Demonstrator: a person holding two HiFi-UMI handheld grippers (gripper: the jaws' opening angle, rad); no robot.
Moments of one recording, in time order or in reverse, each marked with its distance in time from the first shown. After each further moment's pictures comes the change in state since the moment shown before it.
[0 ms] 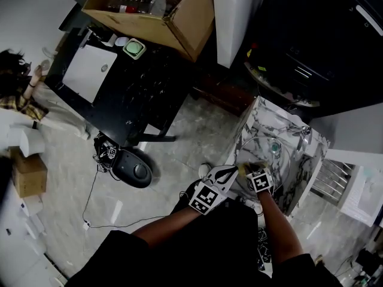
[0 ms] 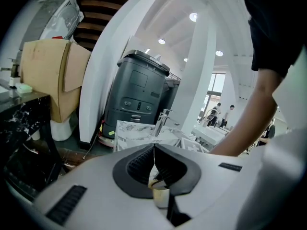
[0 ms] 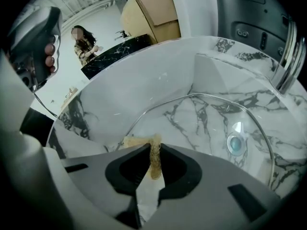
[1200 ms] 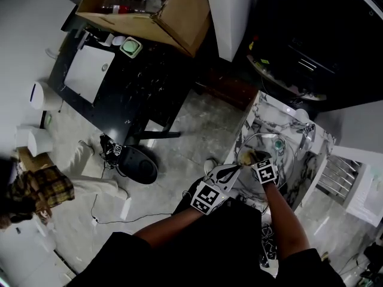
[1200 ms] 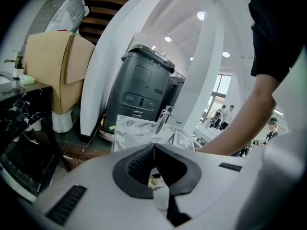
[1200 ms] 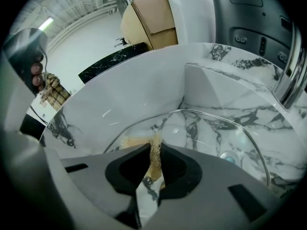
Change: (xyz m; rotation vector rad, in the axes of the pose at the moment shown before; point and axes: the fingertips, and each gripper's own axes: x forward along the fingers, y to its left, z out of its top) left arm 0.016 -0.004 -0.009 -0.060 0.032 0.021; right arm 0.008 -0.035 0.033 -0.029 -0.094 -0.013
